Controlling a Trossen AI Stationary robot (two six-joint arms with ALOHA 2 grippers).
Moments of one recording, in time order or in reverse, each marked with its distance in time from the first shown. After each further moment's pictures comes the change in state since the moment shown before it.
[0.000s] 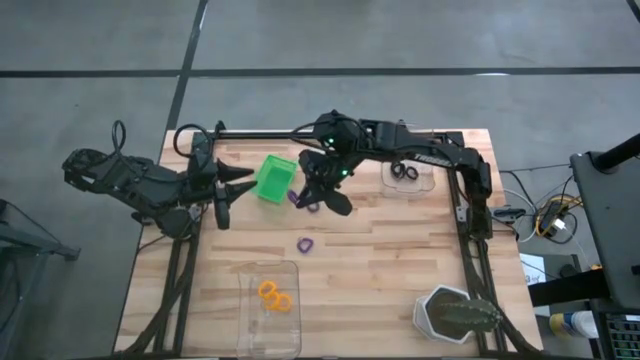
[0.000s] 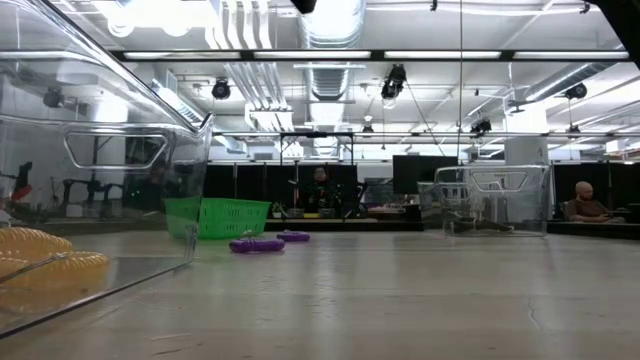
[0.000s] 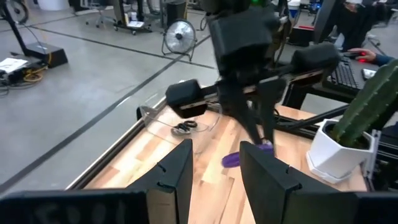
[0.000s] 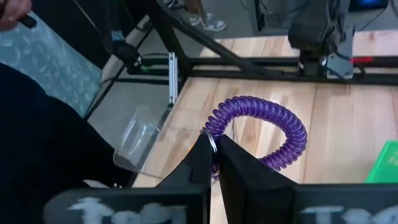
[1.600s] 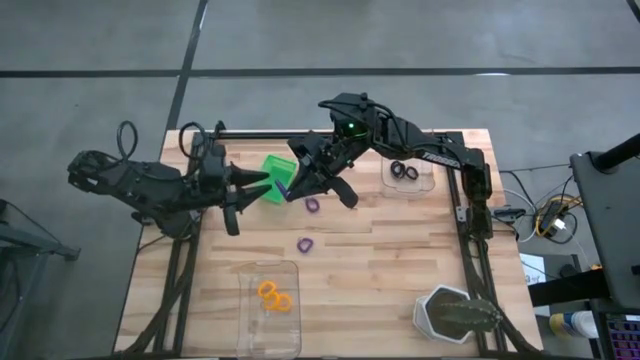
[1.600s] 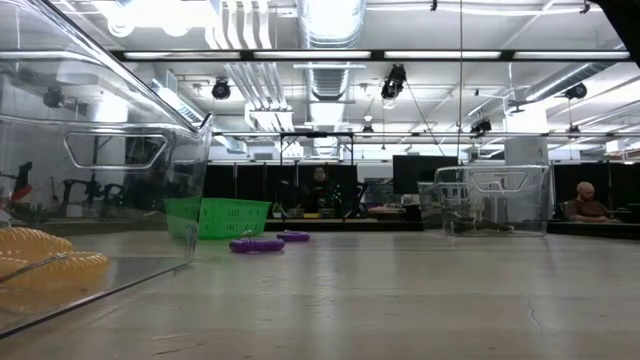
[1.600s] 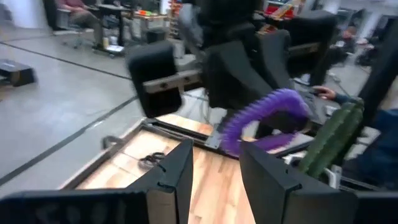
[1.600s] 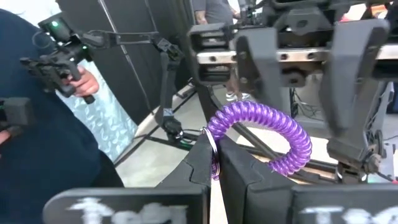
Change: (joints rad) left arm 0.000 0.066 0.000 0.265 0.055 0.056; right arm 0.022 0.002 0.121 0.330 -0.139 0.177
